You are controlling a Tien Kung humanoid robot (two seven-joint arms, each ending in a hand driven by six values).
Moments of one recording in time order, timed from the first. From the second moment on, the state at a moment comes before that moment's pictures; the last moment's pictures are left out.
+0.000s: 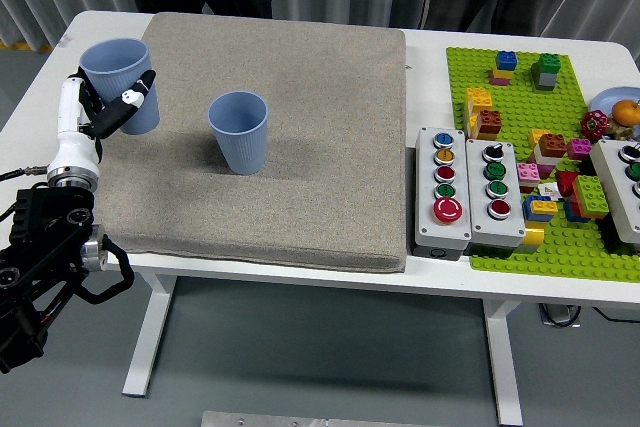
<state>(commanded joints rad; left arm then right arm) -0.35 0.36 -1.02 -1.24 0.85 0.56 -0.23 0.22 -0.13 1.49 0.18 -1.07 -0.14 -0.26</state>
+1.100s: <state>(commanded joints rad) -0.27 0.30 -1.00 -1.14 0.85 0.51 -0.30 0.22 -0.12 1.50 0.18 -1.08 -0.14 -0.27</state>
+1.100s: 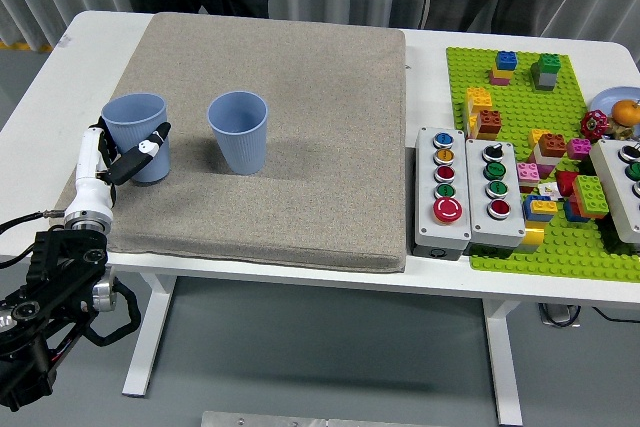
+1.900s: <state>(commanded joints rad) -0.22 0.31 -1.02 -1.16 0.88 0.47 -0.31 0.22 -0.12 1.50 0.18 -1.10 -0.14 -0.27</state>
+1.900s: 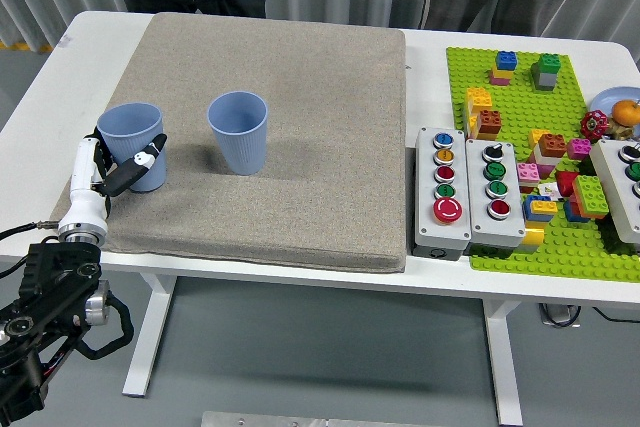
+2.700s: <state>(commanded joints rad) -0.21 0.31 -1.05 -1.19 0.94 0.43 -0.29 0.22 -0.12 1.50 0.18 -1.09 -0.14 -0.27</state>
